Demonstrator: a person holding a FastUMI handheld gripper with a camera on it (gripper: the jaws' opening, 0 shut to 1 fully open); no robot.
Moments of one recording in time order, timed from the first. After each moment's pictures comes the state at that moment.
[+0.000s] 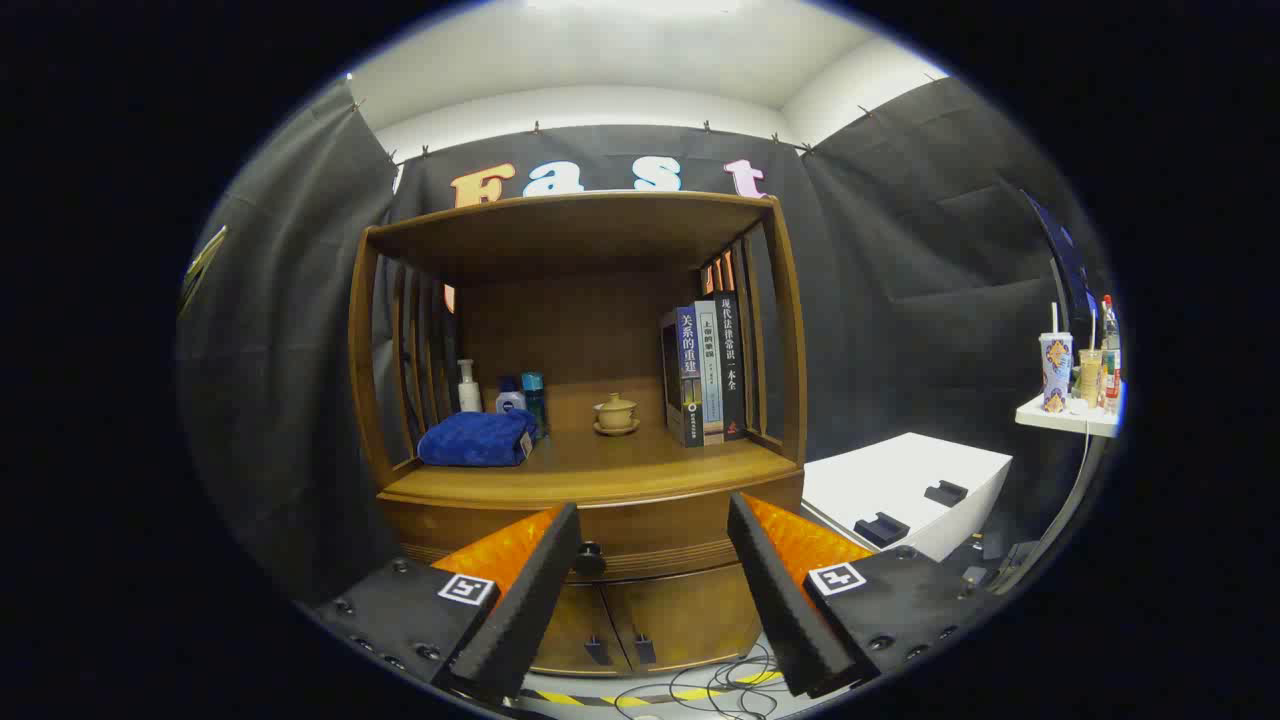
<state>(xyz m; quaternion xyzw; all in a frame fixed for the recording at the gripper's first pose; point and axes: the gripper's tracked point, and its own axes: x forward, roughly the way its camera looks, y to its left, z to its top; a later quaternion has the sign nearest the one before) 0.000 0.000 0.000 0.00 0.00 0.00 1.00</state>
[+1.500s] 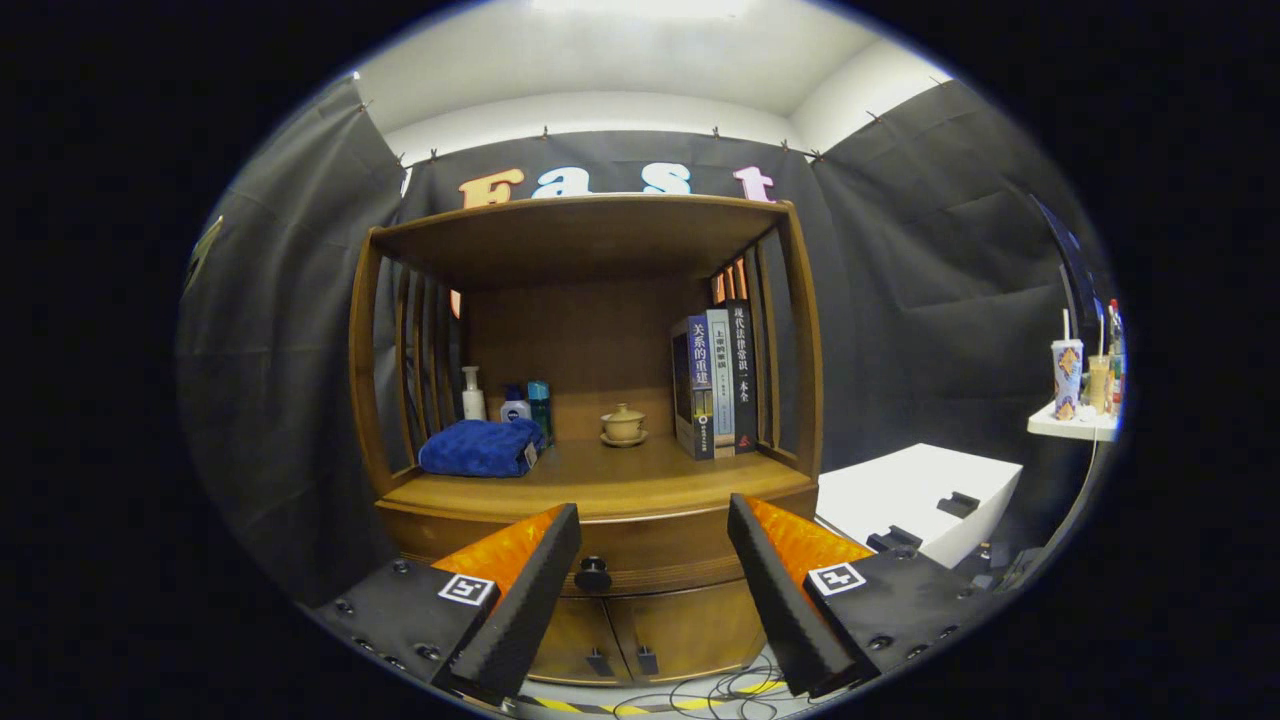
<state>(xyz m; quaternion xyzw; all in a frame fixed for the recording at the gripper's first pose) 0.037 0.006 0.002 -0.02 -0.01 0.02 1.00</state>
